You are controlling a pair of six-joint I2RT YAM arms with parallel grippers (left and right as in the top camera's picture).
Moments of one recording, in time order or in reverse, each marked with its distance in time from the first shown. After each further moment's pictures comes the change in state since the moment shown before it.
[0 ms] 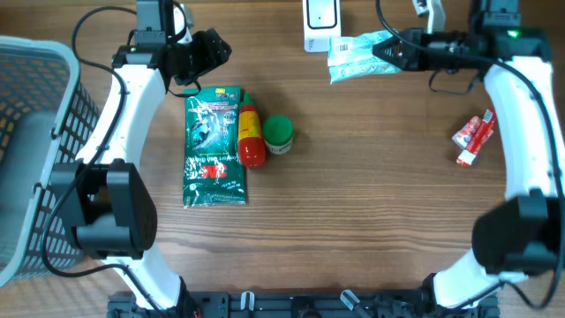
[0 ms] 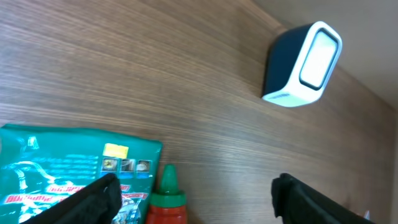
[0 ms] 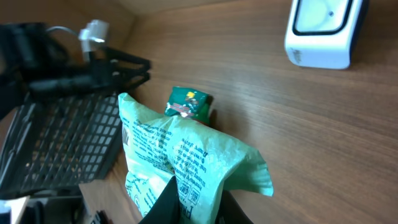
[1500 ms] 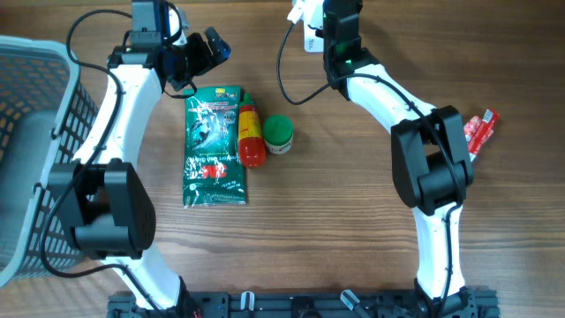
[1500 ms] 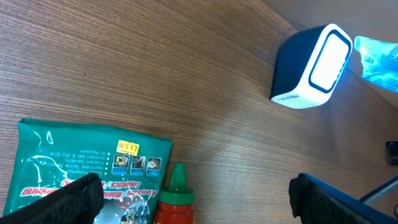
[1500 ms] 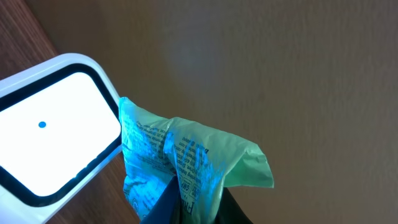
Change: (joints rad) left arm 0.016 0.000 0.000 -0.024 -0.015 0.004; right arm 0.415 0.509 -0.008 1.265 1.318 -1.159
